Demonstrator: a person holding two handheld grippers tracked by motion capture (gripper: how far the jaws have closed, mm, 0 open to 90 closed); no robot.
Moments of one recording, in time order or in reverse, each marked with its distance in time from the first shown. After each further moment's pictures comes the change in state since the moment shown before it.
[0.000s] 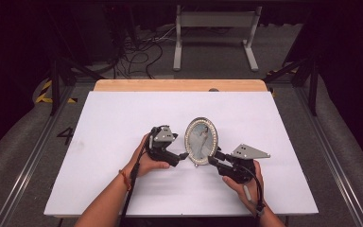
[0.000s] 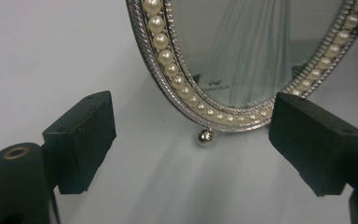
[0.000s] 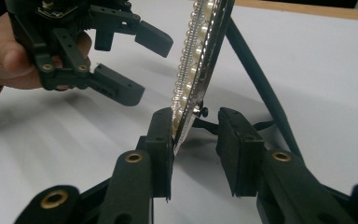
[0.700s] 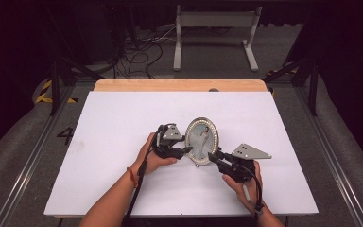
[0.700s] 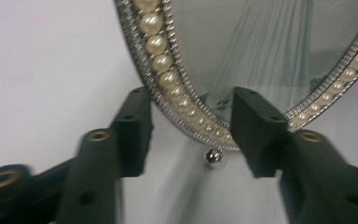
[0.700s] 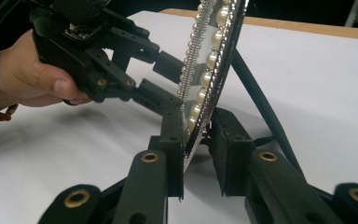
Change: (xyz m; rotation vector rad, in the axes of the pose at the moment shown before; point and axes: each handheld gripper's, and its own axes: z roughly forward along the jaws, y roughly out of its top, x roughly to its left) left arm -0.003 0.010 0.010 0.047 0.014 0.004; right arm 0.001 0.003 0.001 -0.052 0.002 0.009
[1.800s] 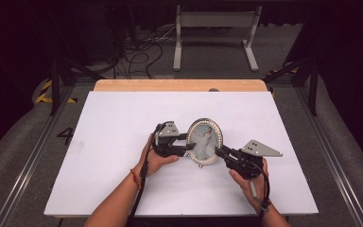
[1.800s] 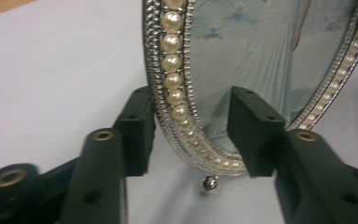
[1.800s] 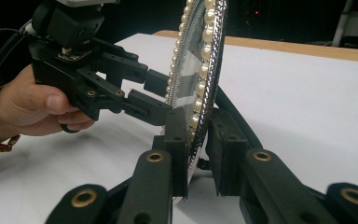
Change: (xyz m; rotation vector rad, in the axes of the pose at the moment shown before) left arm 0.000 0.002 -0.002 -0.129 -0.023 -0.086; right arm -0.014 0.009 -0.015 -0.069 -0.006 0.024
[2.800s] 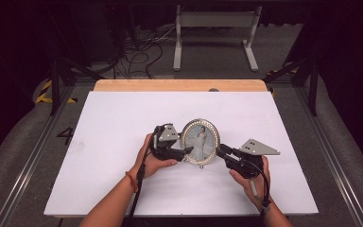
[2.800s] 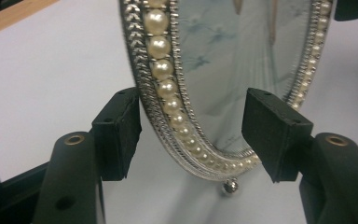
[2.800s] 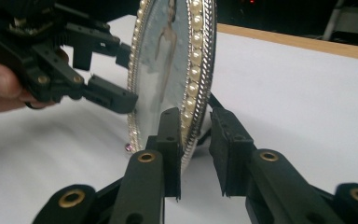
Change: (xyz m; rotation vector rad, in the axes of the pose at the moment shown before) left arm -0.011 0.006 -0.011 0.034 0.061 0.062; right arm -0.002 0.001 0.000 0.071 -0.052 -0.063
